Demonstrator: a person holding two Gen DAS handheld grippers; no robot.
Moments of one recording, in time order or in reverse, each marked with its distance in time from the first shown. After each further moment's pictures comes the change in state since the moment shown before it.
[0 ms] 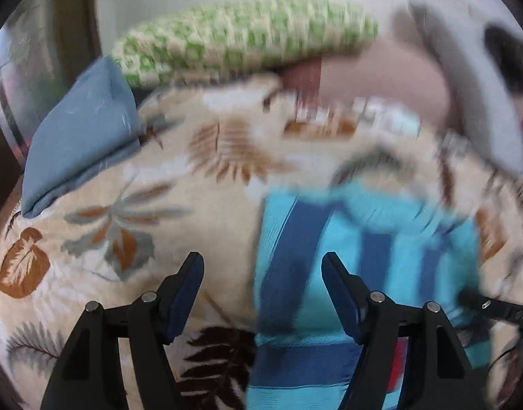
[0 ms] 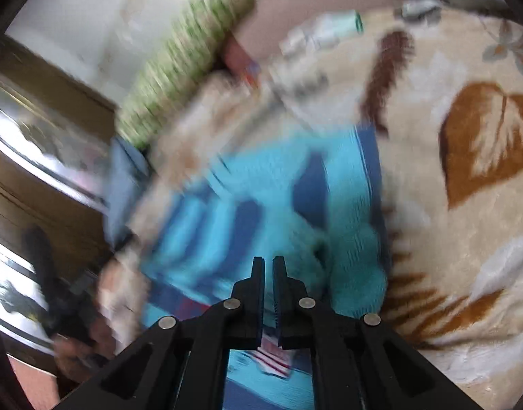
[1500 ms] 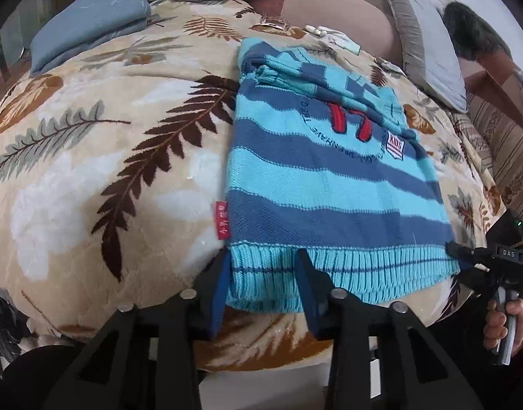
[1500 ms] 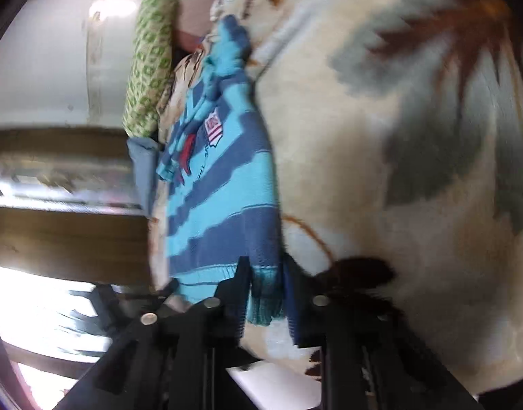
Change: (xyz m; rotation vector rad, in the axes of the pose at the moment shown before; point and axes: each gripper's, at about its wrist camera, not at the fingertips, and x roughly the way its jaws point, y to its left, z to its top) left arm -0.104 0.032 -0.182 -0.047 0.177 -0.278; right arm -0.094 -0.093 -0.184 0.413 0.075 0.289
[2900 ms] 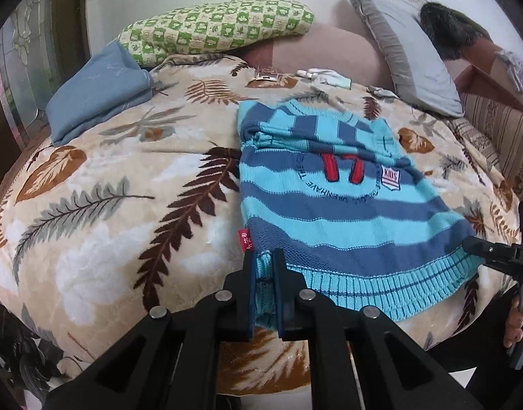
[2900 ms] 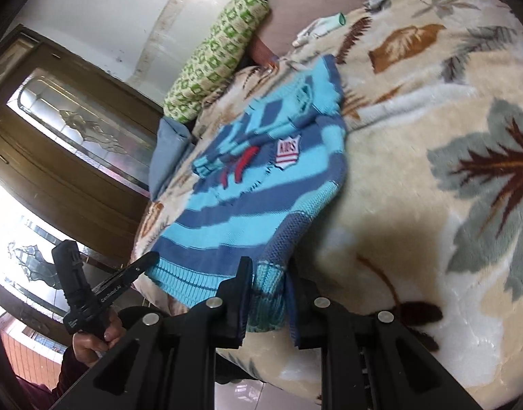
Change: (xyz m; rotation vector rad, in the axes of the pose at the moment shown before) left arm -0.038 -0.017 0.009 0.133 -0.216 0.111; right arm -0.003 0.077 -0.023 -0.436 -0.149 -0.101
